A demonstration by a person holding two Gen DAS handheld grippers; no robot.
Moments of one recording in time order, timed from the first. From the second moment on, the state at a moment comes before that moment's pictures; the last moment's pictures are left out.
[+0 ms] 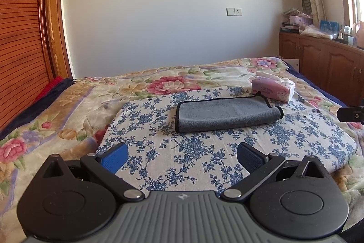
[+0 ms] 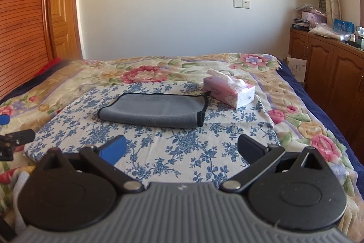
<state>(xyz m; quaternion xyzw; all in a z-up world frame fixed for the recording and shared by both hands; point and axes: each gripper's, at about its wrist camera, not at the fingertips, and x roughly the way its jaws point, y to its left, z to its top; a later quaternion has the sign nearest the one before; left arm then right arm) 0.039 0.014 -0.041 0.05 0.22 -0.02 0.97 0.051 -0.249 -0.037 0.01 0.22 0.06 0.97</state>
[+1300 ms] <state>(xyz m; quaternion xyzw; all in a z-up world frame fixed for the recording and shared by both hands) 0.027 0.018 -0.029 0.04 0.14 -0.03 0.99 0.036 -0.248 -0.023 -0.02 0.13 0.03 0.99</state>
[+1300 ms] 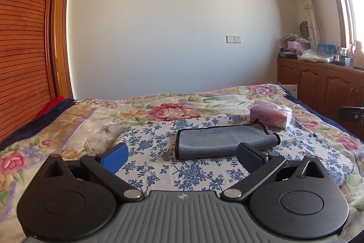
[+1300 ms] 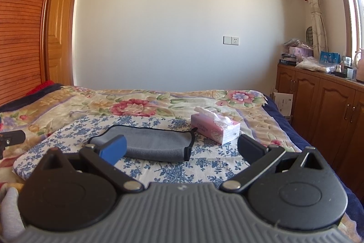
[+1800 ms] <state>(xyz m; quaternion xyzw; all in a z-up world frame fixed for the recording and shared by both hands) 0.027 0.017 -0.031 0.04 0.14 -0.03 0.99 0.035 -0.248 -0.024 -0.01 0.13 0.03 0.99</state>
